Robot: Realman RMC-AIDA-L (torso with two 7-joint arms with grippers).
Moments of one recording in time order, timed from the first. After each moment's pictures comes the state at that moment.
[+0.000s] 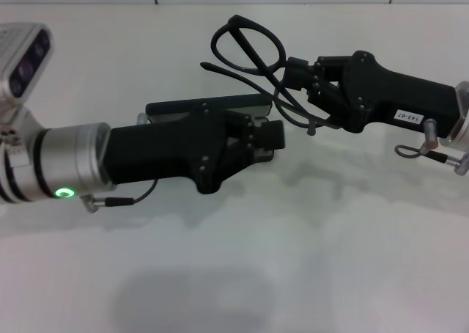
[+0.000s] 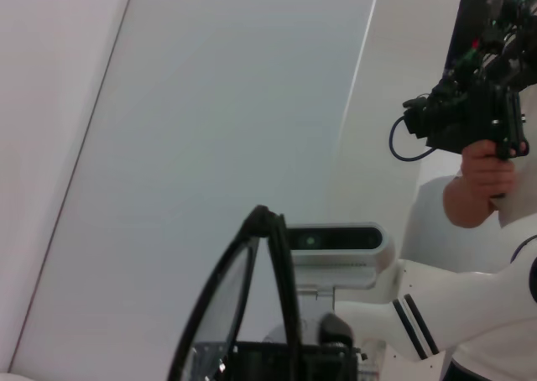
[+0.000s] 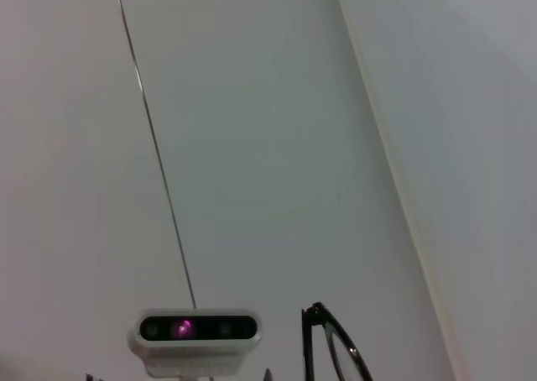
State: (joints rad) left arm -0.57 -2.06 0.88 0.36 1.62 1.84 -1.17; right arm 0.71 2.02 -1.27 -0.29 -1.12 -1.60 1.13
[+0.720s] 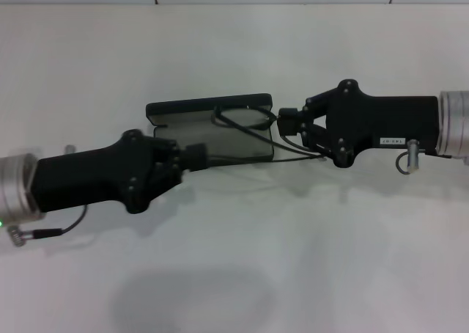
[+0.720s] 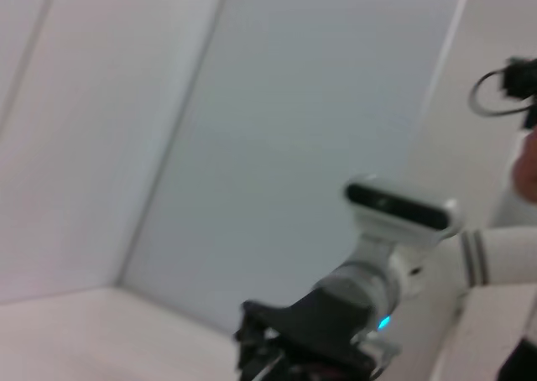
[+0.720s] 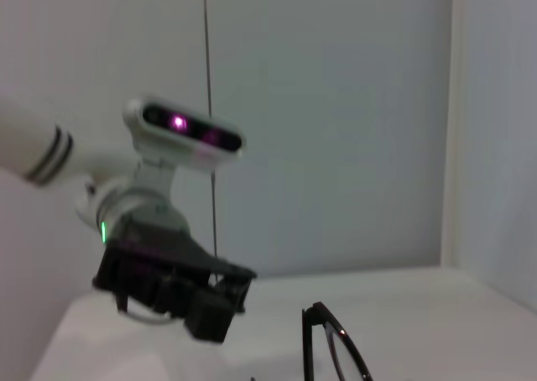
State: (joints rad) left arm -0.39 -2.00 0.87 0.48 1.63 1.84 -1.28; right arm 0.67 2.02 -1.28 -0.57 -1.45 -1.42 1.14
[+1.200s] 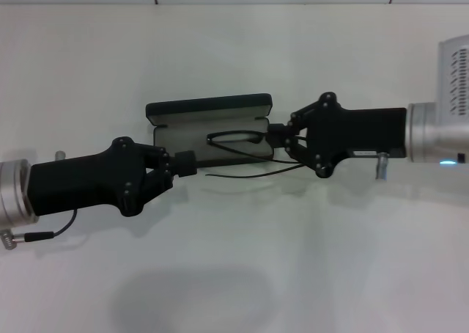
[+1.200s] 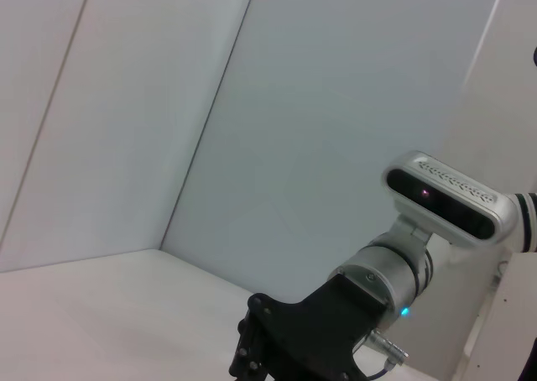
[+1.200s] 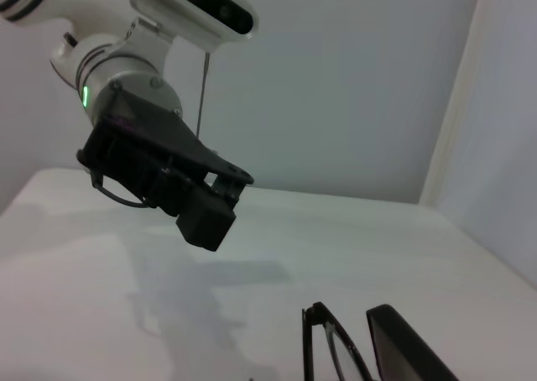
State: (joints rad) left arm -0.37 -1.99 0.87 0.49 1.67 1.78 -1.28; right arm 0.63 2.03 -1.52 -0.67 -1.41 -1.16 1.04
